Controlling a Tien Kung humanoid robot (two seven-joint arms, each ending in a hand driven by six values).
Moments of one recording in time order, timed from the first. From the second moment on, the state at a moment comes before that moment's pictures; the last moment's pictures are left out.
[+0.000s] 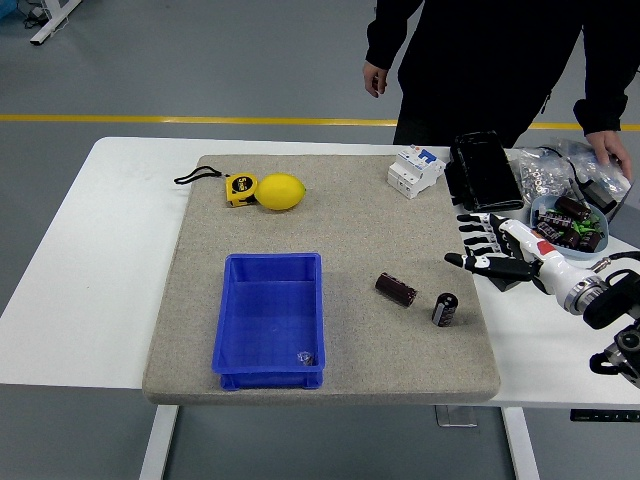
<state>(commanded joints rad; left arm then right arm) -0.11 0.03 -1.11 -0.18 0.91 0.16 0.18 0.40 -0.35 1.11 1.25 -1.54 0.18 -0.05</state>
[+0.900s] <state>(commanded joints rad) -0.11 0.03 -1.12 -0.18 0.92 0.16 0.18 0.50 -0.40 0.88 1.23 -1.99 0.16 -0.05</state>
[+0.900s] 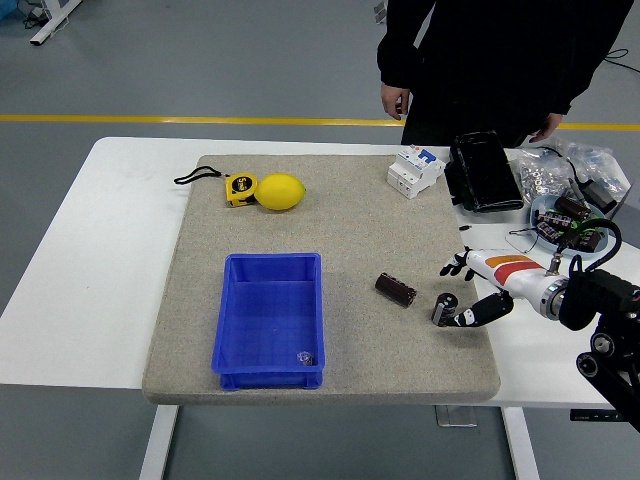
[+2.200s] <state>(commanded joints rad) -0.11 0.03 -1.11 -0.18 0.91 0.16 0.18 0.51 -0.34 0.83 1.18 -2.01 0.10 -0.08</state>
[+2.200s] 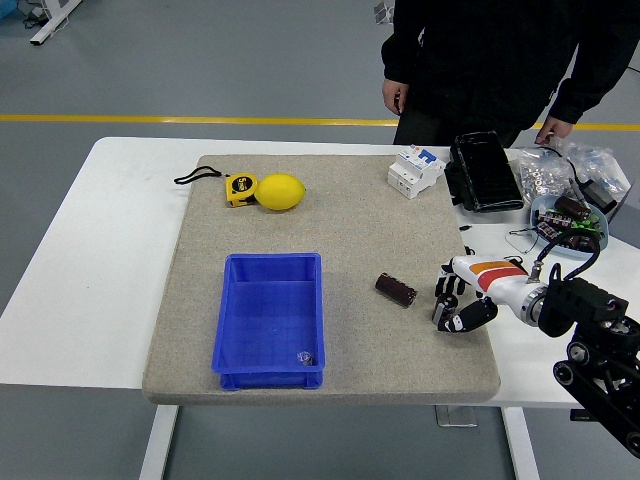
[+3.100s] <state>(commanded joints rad) -0.11 0.03 -1.12 -0.18 0.93 0.16 0.19 0.51 -0.32 0.81 1.17 -2.03 0.11 -0.09</state>
